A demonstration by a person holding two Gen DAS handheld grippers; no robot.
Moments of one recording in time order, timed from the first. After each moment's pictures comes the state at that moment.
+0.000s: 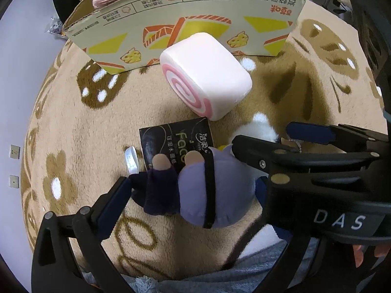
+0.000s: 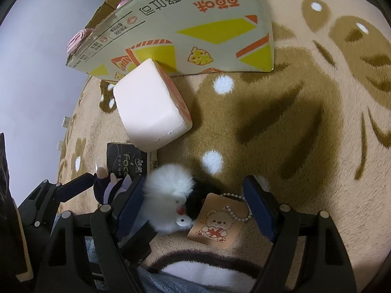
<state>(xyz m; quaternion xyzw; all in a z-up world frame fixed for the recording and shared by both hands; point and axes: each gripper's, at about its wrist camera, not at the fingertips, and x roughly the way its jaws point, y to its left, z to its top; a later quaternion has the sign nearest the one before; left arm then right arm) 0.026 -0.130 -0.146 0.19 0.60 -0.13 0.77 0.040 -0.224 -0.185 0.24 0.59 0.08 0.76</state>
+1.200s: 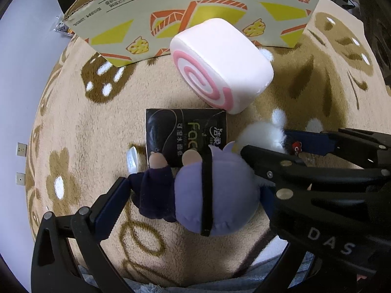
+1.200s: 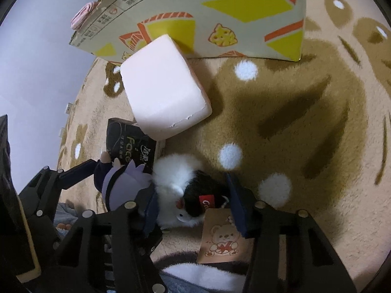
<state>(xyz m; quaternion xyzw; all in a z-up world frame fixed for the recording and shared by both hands) 0.032 -0.129 -0.160 0.20 0.60 -0.11 0.76 0.050 -0.178 -0.204 0.22 0.61 0.11 0.76</state>
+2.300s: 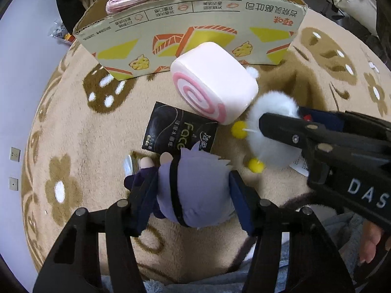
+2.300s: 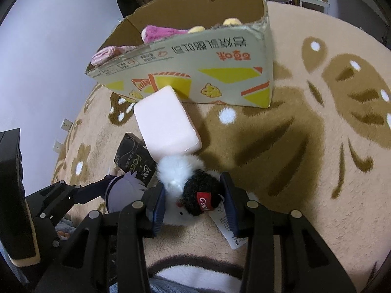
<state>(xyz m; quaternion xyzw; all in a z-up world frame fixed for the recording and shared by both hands) 0.030 -0.117 -0.140 0.18 0.58 -0.14 0.78 0.033 -0.226 -0.154 0.20 0.54 0.08 0.82</state>
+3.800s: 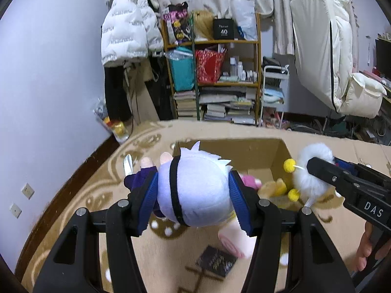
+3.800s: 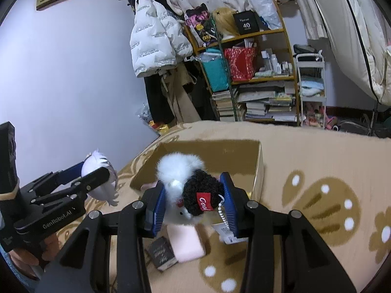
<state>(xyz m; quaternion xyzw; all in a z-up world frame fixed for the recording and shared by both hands) 0.063 -0.084 0.024 0.09 0.29 -0.12 0.95 0.028 -0.260 -0.011 0.16 0.27 0.06 0.95</state>
